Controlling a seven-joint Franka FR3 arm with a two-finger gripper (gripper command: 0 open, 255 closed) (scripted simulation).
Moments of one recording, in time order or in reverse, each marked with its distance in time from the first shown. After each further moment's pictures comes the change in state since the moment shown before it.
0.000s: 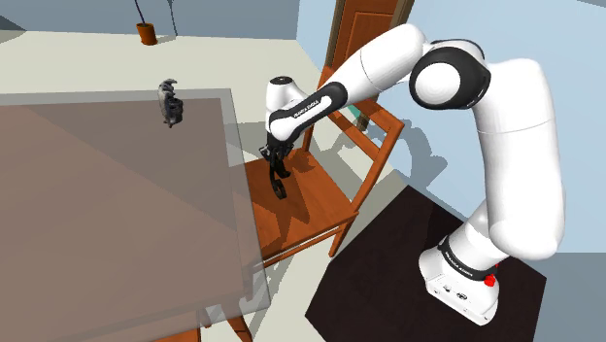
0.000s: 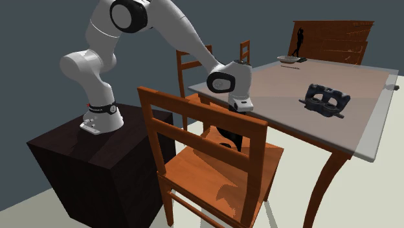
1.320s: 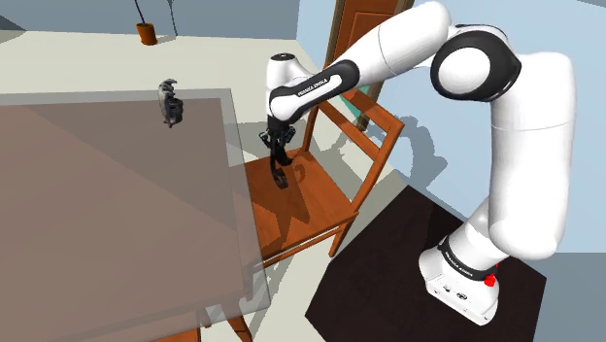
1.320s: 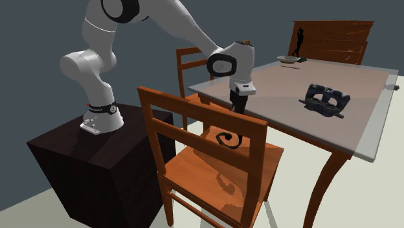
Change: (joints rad) arm -0.009 -0.121 0.012 -0.010 0.014 -0.112 -0.009
